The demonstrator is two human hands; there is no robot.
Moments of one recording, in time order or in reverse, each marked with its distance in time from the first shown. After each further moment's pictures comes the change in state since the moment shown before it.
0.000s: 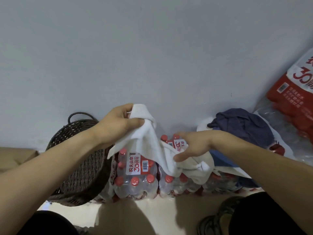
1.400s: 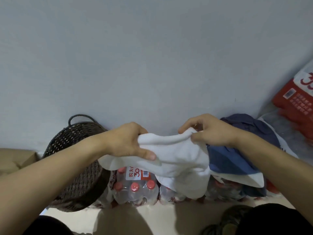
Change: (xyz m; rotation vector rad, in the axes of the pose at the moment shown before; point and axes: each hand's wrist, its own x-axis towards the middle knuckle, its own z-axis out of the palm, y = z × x) left_hand 0.003 -0.002 0.004 0.819 -0.320 -0.032; right_hand -0.018 0.019 -0.023 0.452 0.420 -0.317
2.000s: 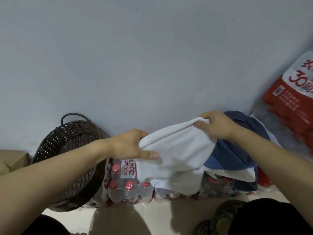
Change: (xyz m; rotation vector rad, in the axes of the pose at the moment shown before) left_hand 0.022 -0.009 0.033 -0.155 -0.027 0.010; right_hand 0.005 0.053 -0.023 -0.251 0.259 0.138
